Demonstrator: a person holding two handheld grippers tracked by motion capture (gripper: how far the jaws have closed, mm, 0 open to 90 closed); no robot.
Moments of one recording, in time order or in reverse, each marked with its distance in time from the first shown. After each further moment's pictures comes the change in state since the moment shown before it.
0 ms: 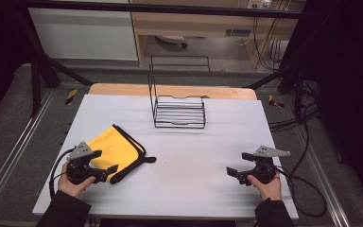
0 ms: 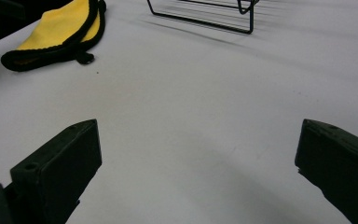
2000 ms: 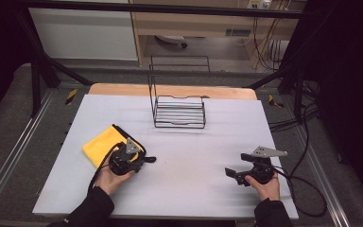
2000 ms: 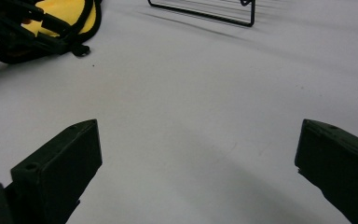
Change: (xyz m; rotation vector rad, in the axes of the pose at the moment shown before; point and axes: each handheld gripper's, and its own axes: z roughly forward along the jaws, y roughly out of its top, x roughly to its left) left arm -0.055 0.034 0.098 0.290 0.155 0.197; right arm 0.003 -0.001 0.004 0.026 -0.015 -0.006
